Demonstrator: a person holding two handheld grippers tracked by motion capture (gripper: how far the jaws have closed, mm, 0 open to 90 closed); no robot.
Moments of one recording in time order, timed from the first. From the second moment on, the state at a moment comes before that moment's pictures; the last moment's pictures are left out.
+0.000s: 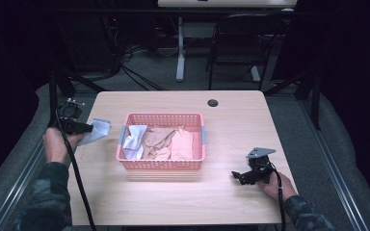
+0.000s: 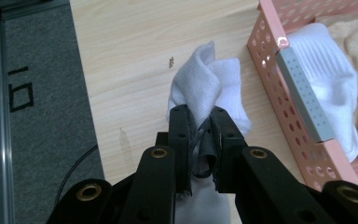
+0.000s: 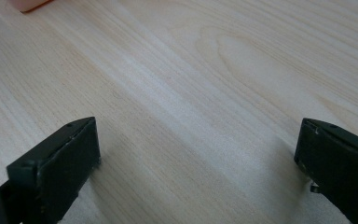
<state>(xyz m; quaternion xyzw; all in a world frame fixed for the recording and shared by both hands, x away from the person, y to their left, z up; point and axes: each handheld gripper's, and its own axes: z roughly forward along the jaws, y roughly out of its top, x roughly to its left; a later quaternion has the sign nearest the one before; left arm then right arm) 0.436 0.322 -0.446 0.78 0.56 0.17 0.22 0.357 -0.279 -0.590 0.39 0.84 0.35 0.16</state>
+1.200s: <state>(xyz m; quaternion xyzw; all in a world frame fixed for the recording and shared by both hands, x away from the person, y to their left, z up) 0.439 0.325 -0.539 0.77 0.59 0.12 0.19 0.357 -0.279 -0.590 0.39 0.84 0.35 0.16</state>
